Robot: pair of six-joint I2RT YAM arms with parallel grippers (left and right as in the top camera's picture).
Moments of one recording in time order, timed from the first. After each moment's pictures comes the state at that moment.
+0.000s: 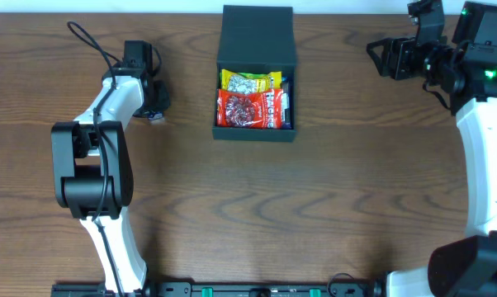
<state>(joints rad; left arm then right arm) 0.00 2.14 1.51 -0.61 -0.08 -0.30 -0.13 1.63 1.59 -0.69 -0.52 -0.09</state>
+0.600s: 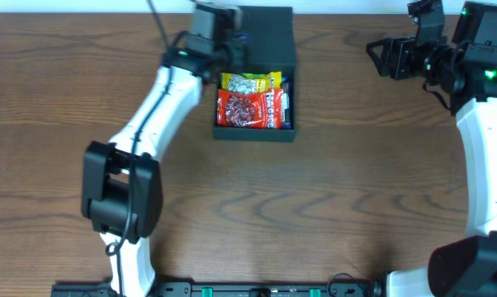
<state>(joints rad) -0.36 2.03 1.70 -0.43 0.17 -0.23 -0.13 1.63 1.59 -0.69 -0.52 -0.09</state>
